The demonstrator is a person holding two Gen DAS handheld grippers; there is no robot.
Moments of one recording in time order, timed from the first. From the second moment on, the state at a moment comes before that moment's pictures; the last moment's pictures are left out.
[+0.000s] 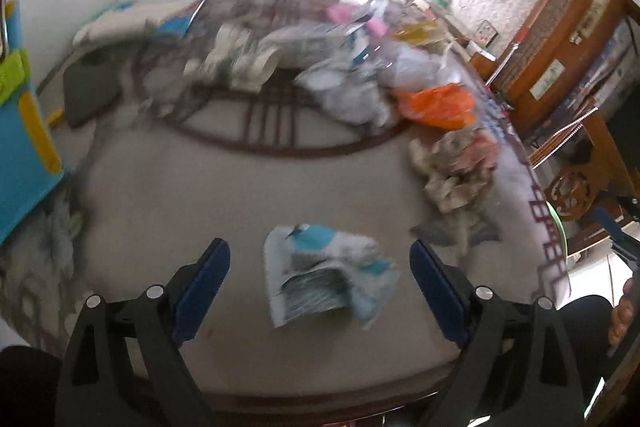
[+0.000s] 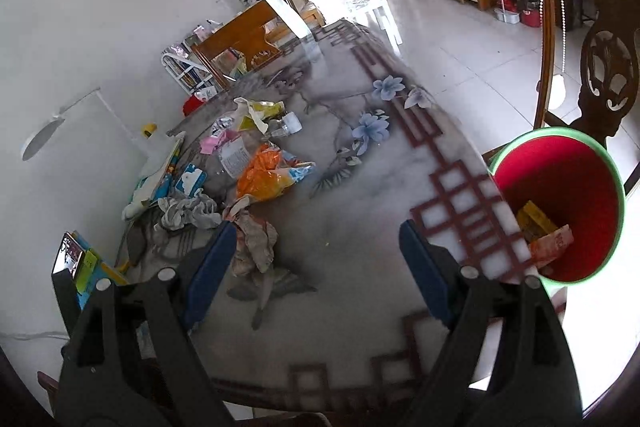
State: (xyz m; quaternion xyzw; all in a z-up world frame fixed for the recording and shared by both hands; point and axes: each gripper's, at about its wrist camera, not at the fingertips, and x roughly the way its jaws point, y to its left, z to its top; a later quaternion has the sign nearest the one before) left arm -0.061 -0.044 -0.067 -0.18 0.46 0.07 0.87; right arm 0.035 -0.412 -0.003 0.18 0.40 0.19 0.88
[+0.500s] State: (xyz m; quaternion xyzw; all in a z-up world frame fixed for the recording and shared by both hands) left arm -0.047 -0.049 -0.103 -0.19 0.50 0.04 0.84; right arm 0.037 -0.406 -0.005 0.16 0.41 0.18 0.88
